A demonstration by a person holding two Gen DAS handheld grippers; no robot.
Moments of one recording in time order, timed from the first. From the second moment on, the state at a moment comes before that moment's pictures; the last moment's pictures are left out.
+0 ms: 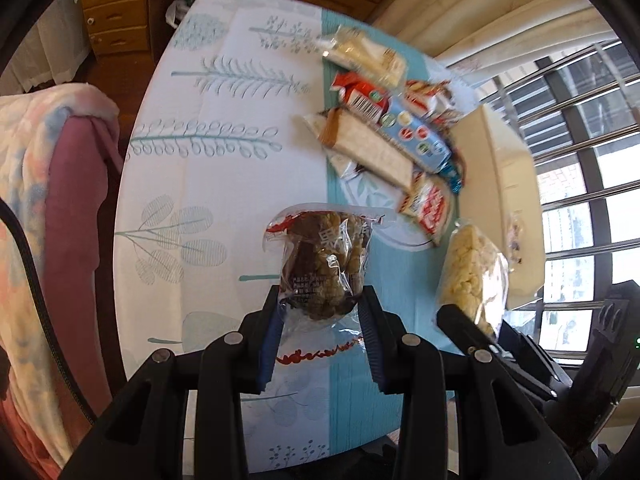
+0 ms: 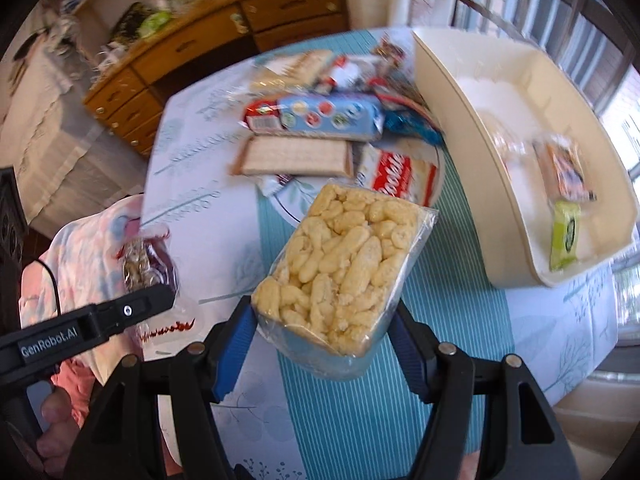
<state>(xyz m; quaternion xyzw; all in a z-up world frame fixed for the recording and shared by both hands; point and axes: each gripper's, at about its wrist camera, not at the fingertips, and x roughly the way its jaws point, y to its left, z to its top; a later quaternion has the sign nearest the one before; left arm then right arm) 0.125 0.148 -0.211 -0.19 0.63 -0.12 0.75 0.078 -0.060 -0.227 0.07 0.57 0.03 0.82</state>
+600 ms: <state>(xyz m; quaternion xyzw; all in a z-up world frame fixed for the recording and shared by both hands) 0.113 0.070 -0.149 -0.24 0.52 -0.12 0.81 0.073 -0.134 -0.143 -0.02 0.41 0.11 0.90</state>
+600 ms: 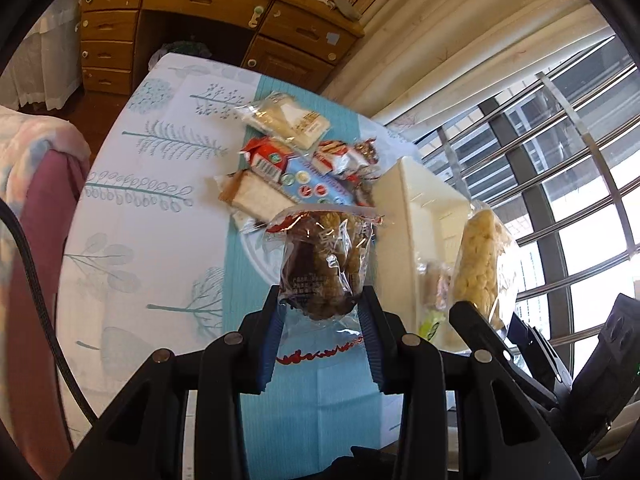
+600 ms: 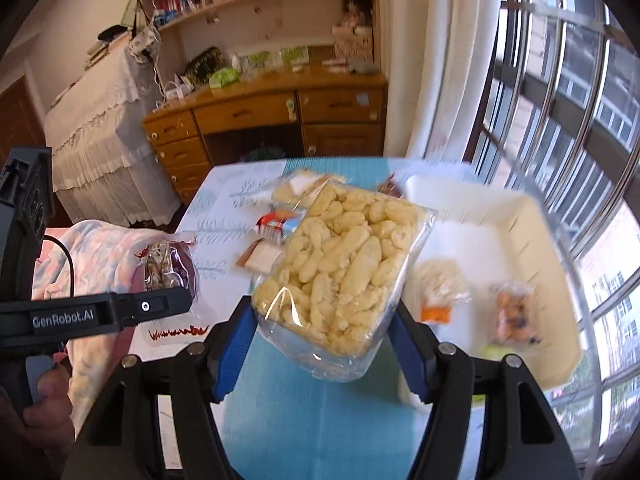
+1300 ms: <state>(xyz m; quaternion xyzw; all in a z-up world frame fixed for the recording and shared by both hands) 0.147 -0.090 -0.131 -0.24 0.48 -0.19 0.82 0.106 -0.290 -0.168 -0.02 0.43 0.06 0.90</state>
